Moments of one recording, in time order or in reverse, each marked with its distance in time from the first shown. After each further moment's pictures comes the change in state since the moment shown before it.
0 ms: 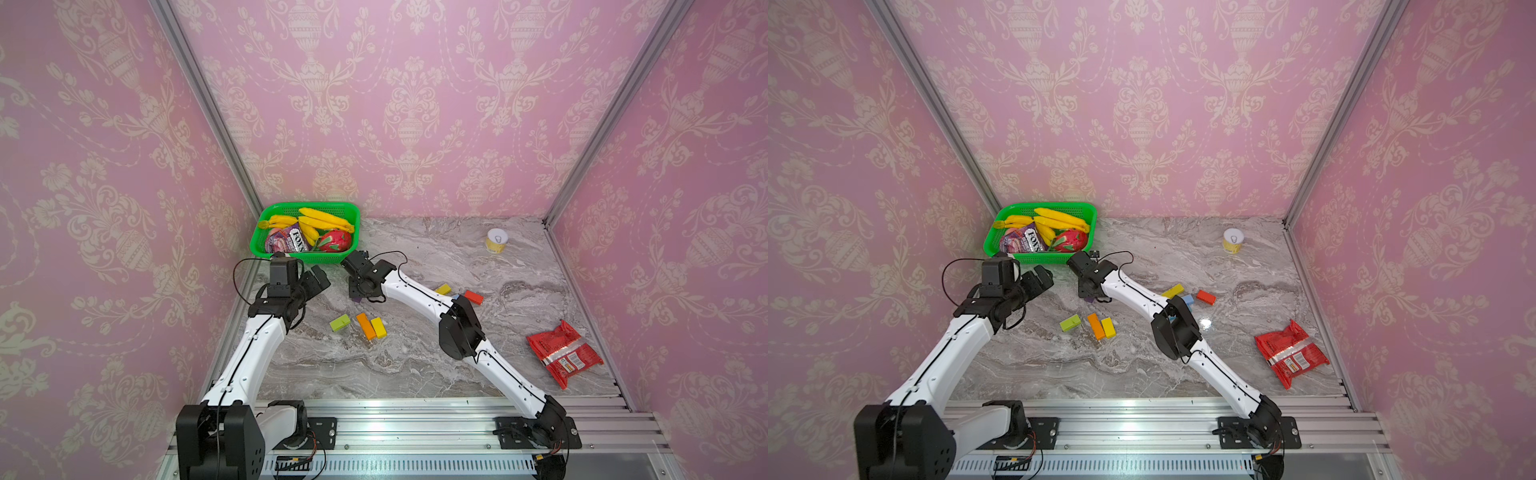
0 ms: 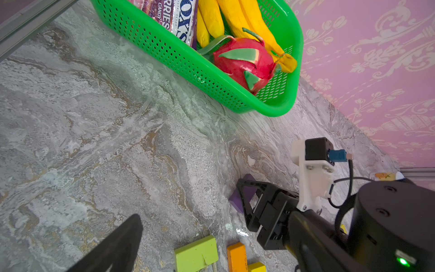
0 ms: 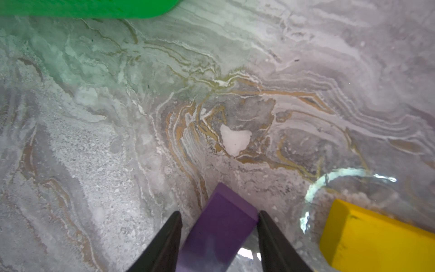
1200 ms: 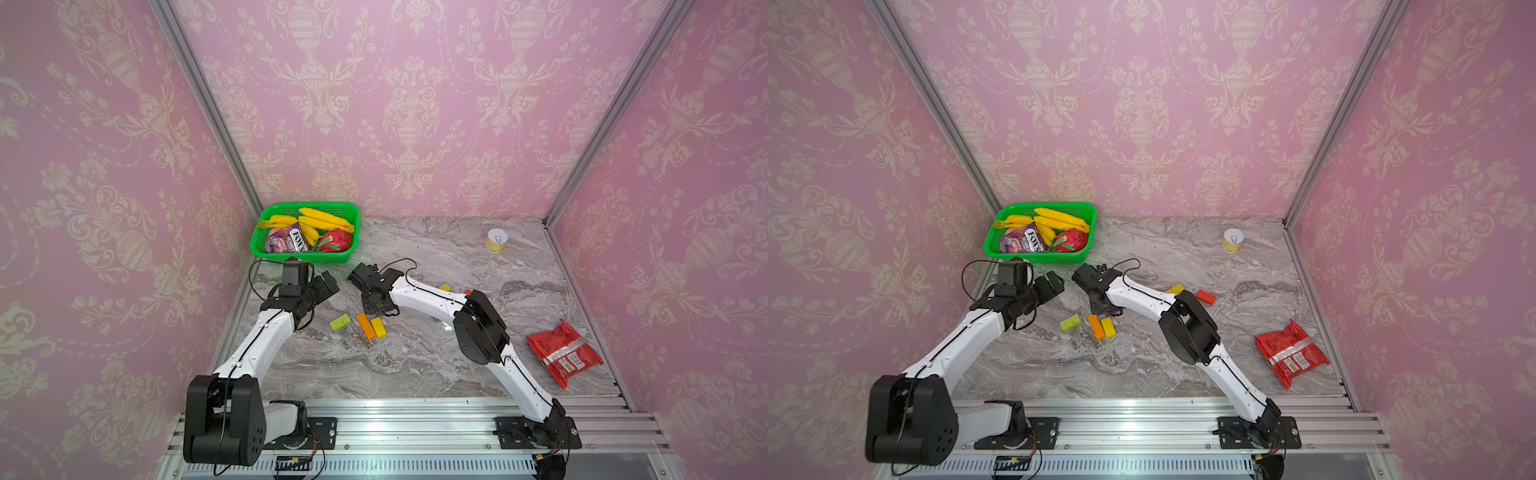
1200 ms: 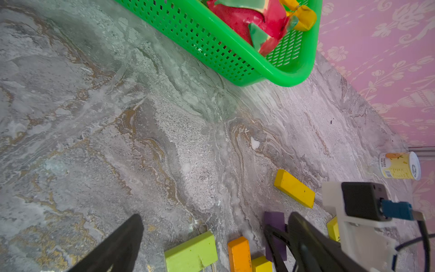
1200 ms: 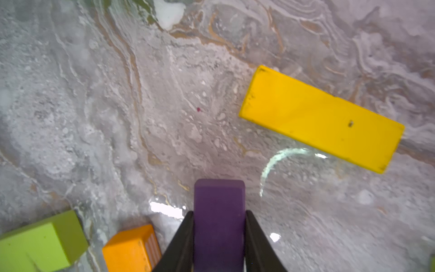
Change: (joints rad) left arm -0.063 0.118 -0.040 0.080 0.041 -0.010; right arm 0.034 -0.376 -0.584 0.017 0.058 -0.044
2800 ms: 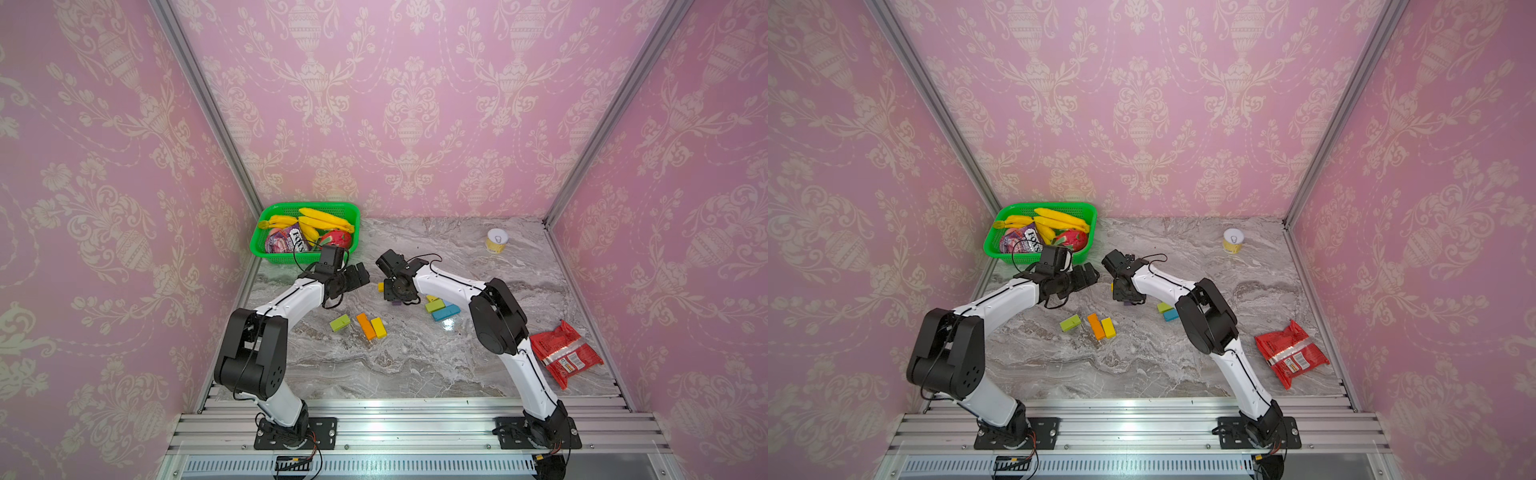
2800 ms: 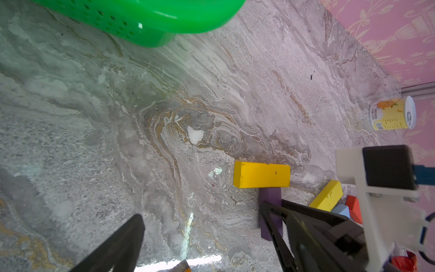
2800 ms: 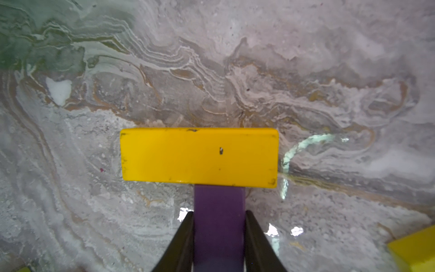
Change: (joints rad) left arm -0.167 0.357 0.237 0.040 0.079 0.004; right arm -0.160 -0.056 -0.163 0.161 -0.092 0.036
